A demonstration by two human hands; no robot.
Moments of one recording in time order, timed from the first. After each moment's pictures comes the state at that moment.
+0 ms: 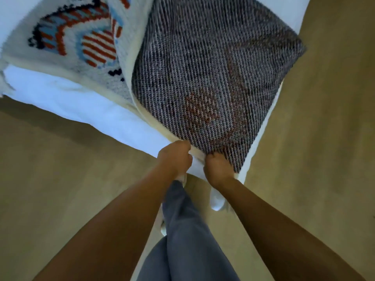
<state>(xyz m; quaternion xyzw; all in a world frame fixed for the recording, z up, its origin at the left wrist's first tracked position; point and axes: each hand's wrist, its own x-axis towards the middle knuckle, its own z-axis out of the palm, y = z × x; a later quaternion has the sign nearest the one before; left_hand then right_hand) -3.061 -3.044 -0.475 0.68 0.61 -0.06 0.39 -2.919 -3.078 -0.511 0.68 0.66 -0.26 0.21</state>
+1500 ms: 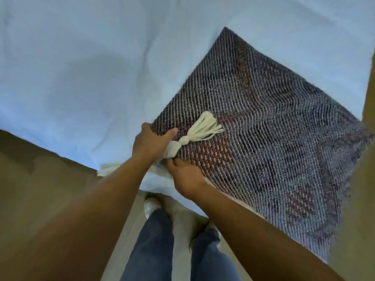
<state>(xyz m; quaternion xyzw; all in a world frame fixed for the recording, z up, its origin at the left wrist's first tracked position) -3.422 -2.760 -0.453 0.41 0.77 0.14 0.48 -3.297 -2.827 -0.468 0.50 0.80 -0.30 0.12</state>
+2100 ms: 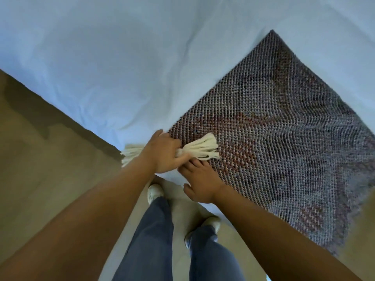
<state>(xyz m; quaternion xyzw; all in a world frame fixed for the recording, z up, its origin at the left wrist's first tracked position) -3.478 -2.807 -0.465 0.78 0.55 0.04 0.30 -3.304 -2.842 -0.465 0.35 0.88 -0.26 0.17</state>
